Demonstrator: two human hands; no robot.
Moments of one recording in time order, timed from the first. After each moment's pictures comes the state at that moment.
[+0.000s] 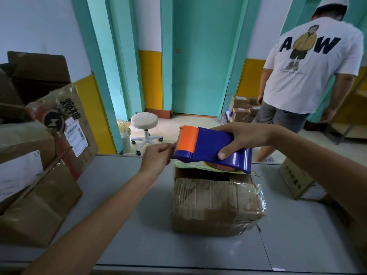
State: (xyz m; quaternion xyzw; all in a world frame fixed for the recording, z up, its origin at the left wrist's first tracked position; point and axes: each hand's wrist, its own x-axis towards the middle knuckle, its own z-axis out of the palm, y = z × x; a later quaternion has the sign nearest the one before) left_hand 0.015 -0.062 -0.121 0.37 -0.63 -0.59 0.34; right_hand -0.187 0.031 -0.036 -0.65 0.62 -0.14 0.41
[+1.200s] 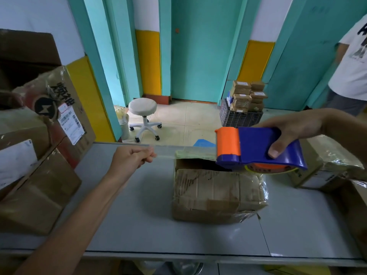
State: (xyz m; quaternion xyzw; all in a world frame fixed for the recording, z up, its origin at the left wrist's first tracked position) left_hand 0.065 -0.086 -0.140 0.43 -0.64 -0.55 0.33; right_hand -0.231 0.078 -0.017 -0.56 0.66 -0.03 0.50
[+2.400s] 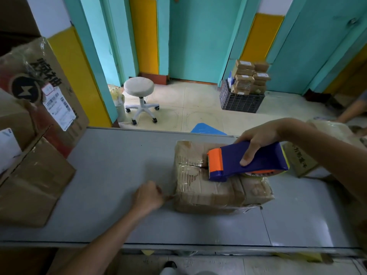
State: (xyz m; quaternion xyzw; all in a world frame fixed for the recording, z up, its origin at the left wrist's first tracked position) left_hand 0.050 -0.067 -0.279 0.54 -0.77 -0.34 -0.05; right_hand -0.218 0.017 -0.087 -0.45 0.73 0.14 0.49
